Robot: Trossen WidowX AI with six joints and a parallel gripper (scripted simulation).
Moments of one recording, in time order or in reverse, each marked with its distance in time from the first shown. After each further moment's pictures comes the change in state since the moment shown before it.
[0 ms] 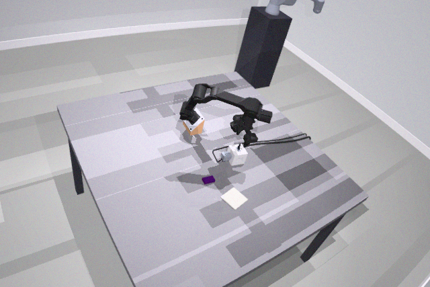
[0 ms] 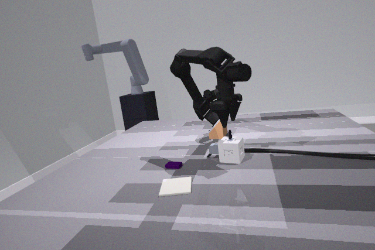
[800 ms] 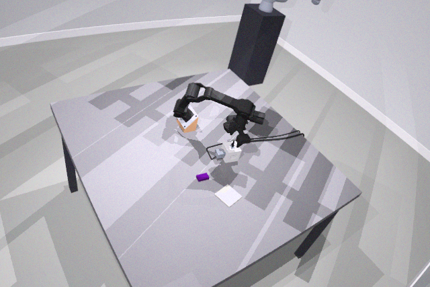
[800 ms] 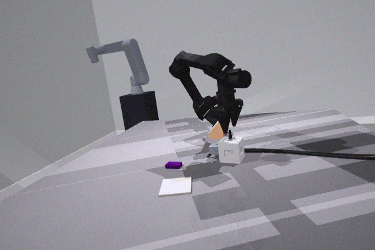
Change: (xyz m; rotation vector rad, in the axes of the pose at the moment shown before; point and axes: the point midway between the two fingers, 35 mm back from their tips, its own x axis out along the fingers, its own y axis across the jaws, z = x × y) arm 0.021 0.001 -0.002 0.017 0.008 -0.008
